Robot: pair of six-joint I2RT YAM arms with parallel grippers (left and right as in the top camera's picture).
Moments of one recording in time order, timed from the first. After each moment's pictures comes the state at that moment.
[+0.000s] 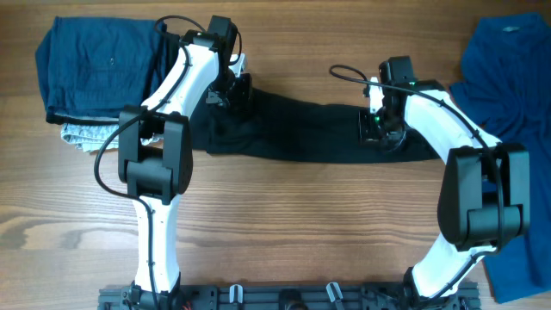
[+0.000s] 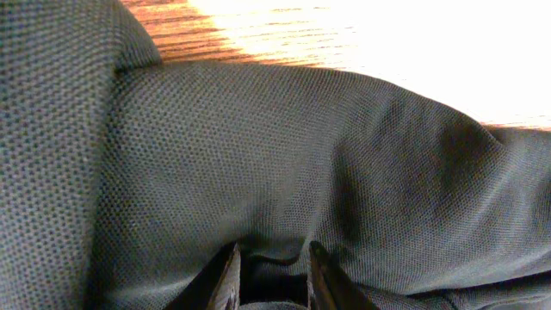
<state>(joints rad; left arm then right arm) -0.25 2.33 1.92 -1.08 0.24 -0.21 0.09 1.91 1.24 -0.78 -0.14 0.08</state>
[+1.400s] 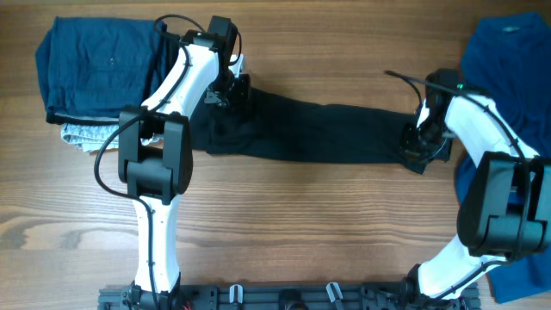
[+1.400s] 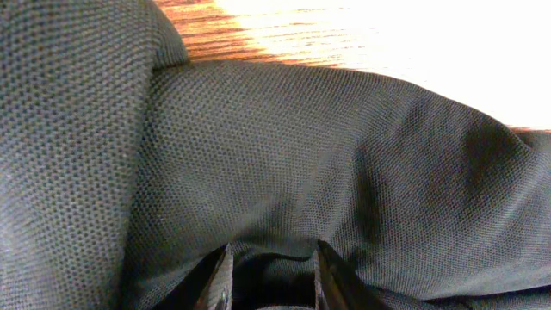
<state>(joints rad) -0.25 2.33 1.92 -1.08 0.21 -0.21 -0.12 1.86 1.26 -1.01 0.01 0.19</state>
